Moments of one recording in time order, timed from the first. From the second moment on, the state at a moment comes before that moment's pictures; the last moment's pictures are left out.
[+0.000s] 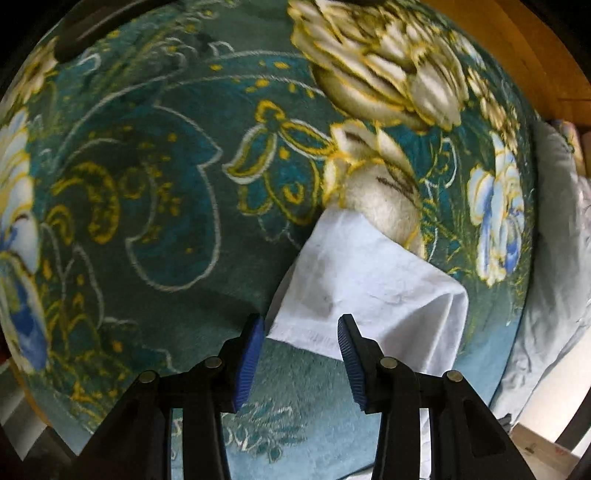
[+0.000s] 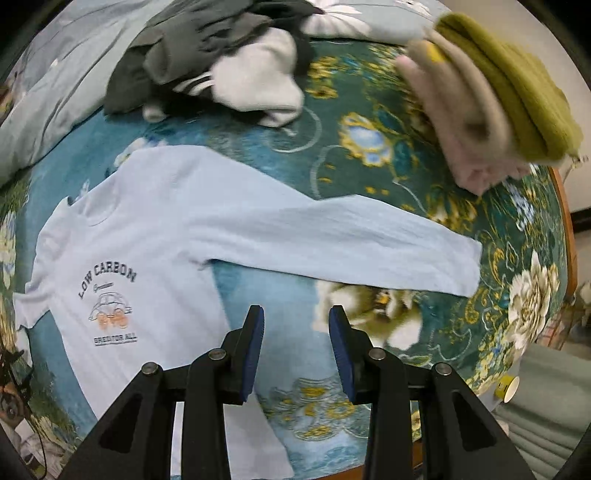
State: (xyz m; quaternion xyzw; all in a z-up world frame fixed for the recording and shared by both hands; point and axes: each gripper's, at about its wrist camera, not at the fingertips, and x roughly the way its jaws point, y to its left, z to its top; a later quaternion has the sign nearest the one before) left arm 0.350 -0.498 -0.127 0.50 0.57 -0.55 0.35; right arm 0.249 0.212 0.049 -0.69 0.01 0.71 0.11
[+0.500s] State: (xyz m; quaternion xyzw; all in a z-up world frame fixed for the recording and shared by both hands) left arm 0.302 -0.542 -0.053 0.51 0.41 -0.66 0.38; right arm 0.243 0.181 0.055 -0.69 0.03 0.72 0.11
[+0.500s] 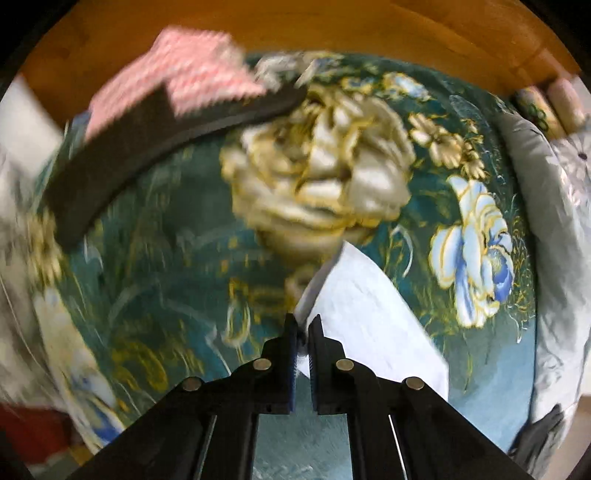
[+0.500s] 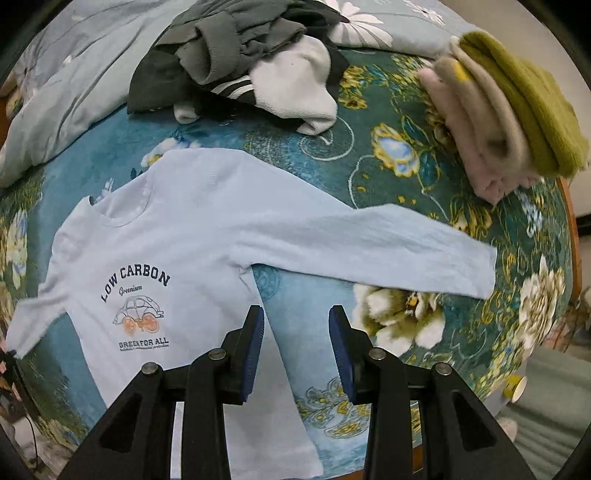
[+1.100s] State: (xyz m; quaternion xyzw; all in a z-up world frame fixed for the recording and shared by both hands) left arm 0.177 -0.266 0.109 0.48 0.17 -0.86 0.03; right arm 0.271 0.236 0.057 -0.67 0.12 0.72 0.13
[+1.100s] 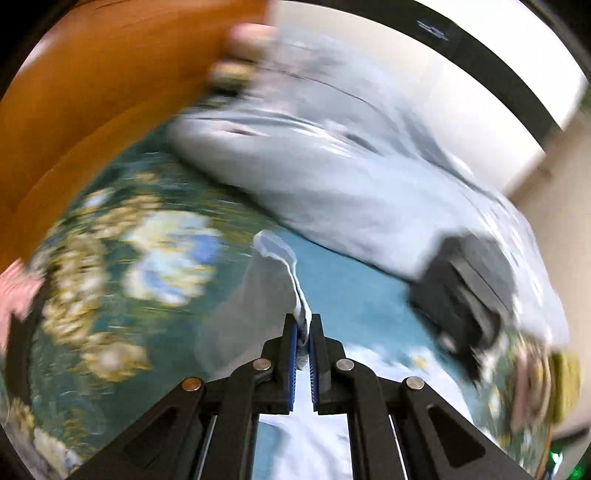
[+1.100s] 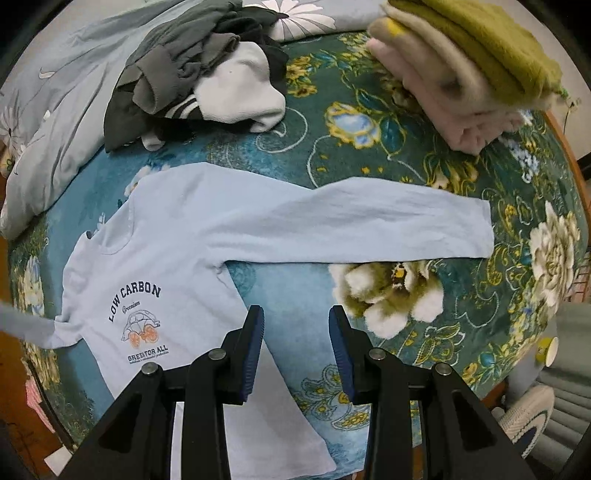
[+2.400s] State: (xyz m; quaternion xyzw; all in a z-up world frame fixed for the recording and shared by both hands) left arm 0.154 0.039 -0.029 0.70 0.15 -0.69 -0.10; right arm 0.317 0.529 -0.039 -0.61 0.39 0.63 0.29
